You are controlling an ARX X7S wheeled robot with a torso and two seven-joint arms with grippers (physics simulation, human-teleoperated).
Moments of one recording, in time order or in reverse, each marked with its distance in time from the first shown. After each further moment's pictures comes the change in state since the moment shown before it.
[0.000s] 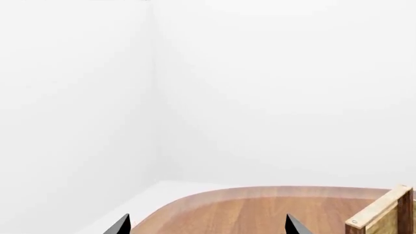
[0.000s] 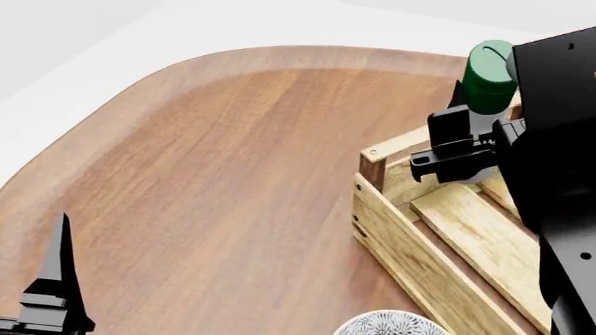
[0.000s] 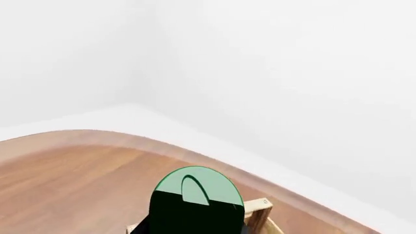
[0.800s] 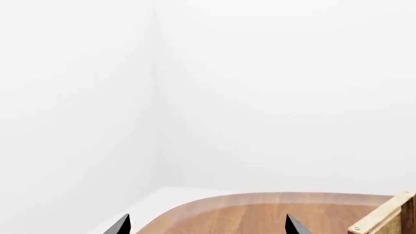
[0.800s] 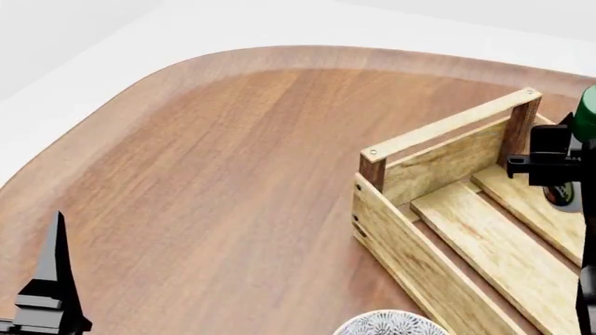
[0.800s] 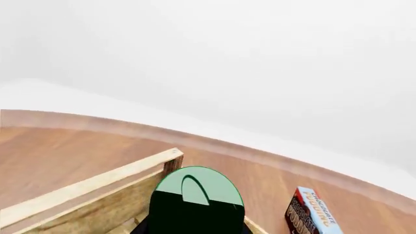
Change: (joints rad) left arm 0.010 -0.008 0.009 0.006 0.010 0.031 -0.016; right arm 0.004 -0.004 0.007 0.596 -0.189 -0.410 0.073
